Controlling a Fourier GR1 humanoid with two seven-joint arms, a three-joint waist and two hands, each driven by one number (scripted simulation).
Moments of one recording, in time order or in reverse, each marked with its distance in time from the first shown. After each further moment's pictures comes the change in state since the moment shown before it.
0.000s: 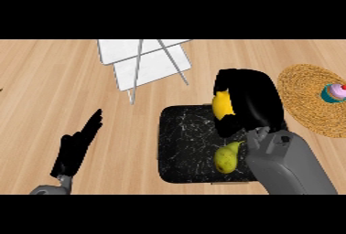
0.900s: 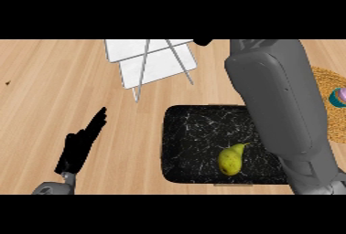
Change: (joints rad) left arm -0.022 -0.025 0.008 0.013 -0.029 -0.028 -0.010; right arm -0.580 0.071 -0.302 0.481 0.042 -0.215 -0.049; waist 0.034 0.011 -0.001
